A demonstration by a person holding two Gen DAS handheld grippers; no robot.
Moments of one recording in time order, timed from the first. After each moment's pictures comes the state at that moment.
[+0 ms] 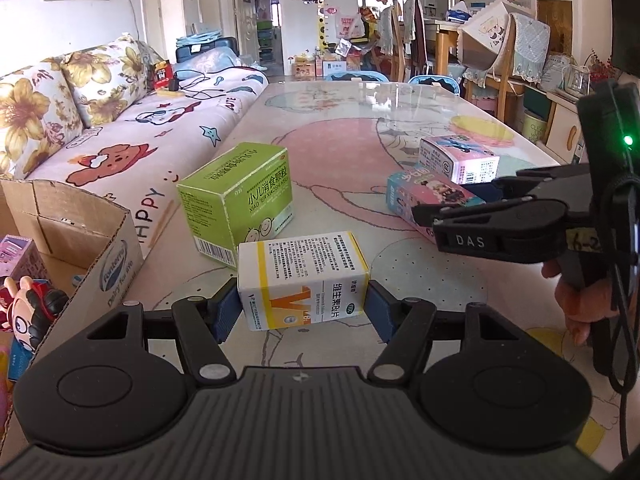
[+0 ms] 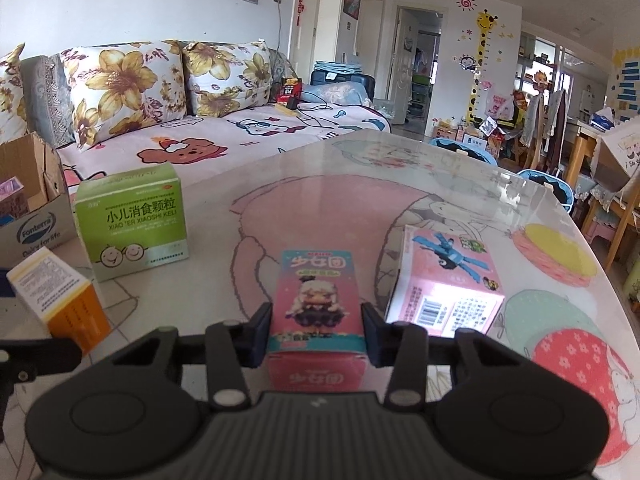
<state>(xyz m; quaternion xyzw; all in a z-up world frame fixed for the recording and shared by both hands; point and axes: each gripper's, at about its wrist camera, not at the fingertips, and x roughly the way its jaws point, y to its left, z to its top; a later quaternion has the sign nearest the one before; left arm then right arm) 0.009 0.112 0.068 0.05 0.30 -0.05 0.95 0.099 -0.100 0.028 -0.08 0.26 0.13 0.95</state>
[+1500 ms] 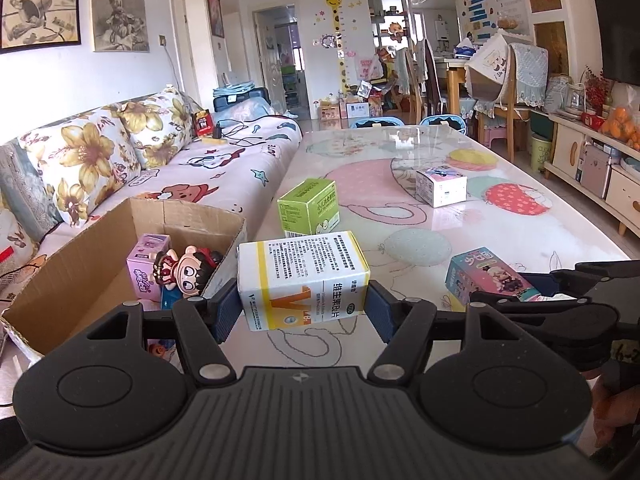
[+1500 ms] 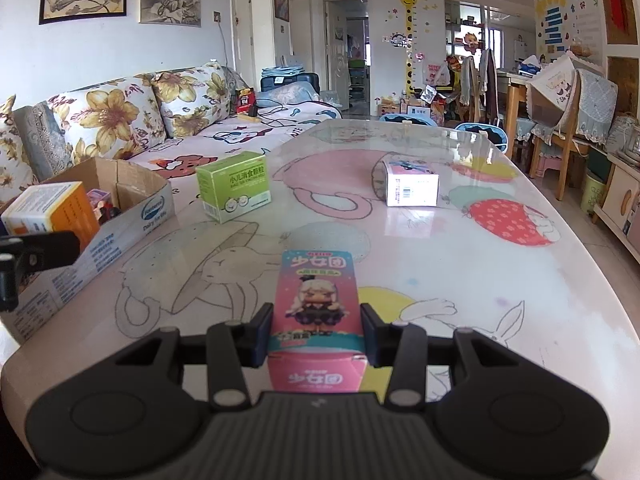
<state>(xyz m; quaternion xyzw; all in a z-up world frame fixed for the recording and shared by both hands) -0.108 0.125 0.105 0.08 0.23 -0.01 0.97 -0.100 -0.062 0.053 0.00 0.27 0.07 0.96</state>
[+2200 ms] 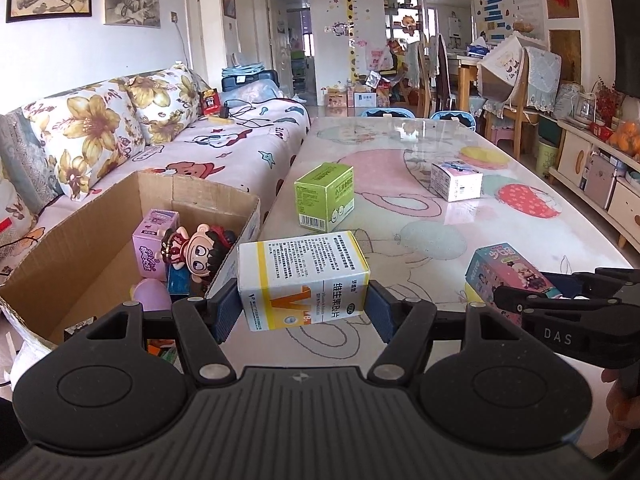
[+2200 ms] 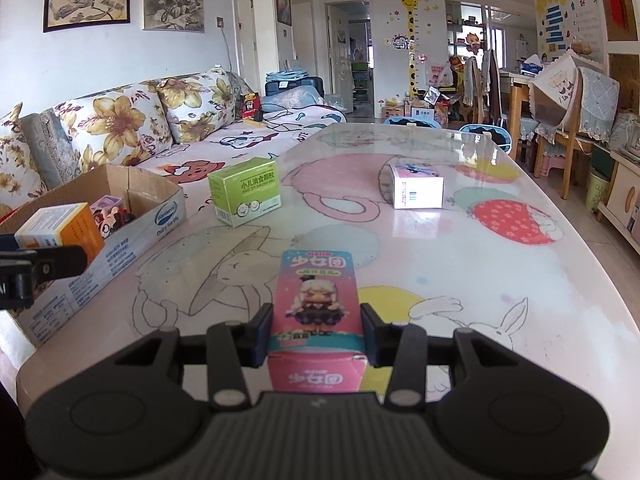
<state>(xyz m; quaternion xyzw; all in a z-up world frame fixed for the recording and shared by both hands) -0.085 0.136 0.091 0.04 0.25 0.00 0.97 -0.103 -0.058 0.054 0.01 0.26 0.07 0.96</state>
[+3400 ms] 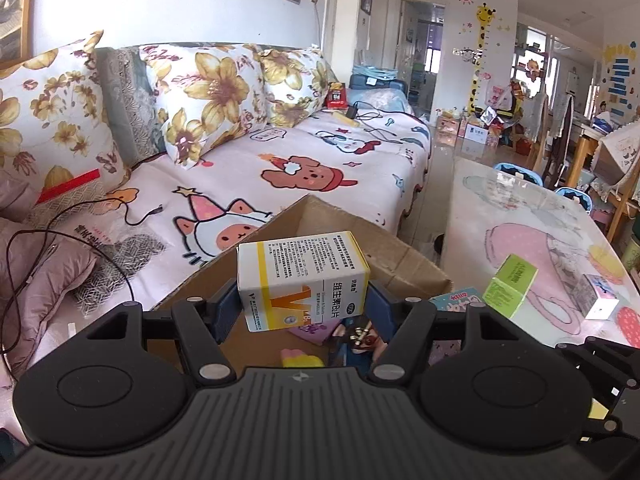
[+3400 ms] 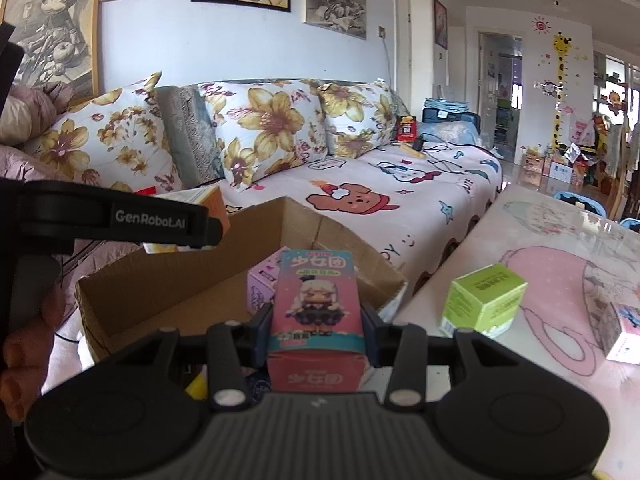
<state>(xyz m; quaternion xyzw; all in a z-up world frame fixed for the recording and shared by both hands) -0.031 0.284 0.133 -0.08 0.25 0.16 0.95 -0.022 0.133 0.109 -0.06 0.24 0.28 0.93</state>
